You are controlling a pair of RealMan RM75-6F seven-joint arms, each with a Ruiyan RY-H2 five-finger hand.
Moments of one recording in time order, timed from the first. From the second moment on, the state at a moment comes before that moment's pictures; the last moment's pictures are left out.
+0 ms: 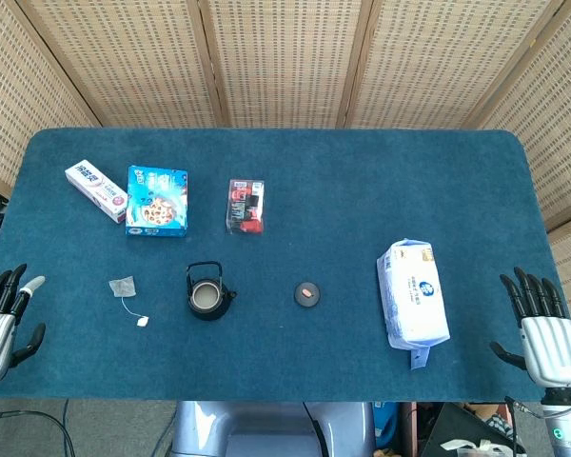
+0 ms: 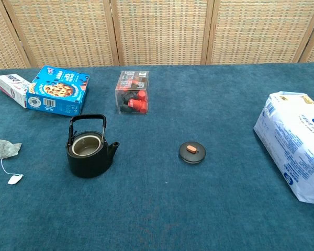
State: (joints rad) left arm -0.06 -1.14 -0.01 -1.63 1.53 1.53 0.15; right arm 0.07 -1.15 0.06 -1.60 -1.52 1.51 -0.11
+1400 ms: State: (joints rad) left arm -0.09 -1.15 0.01 -1.65 1.56 1.47 0.21; right arm 0.05 -1.14 0.05 -1.58 -1.54 1.53 -0.06
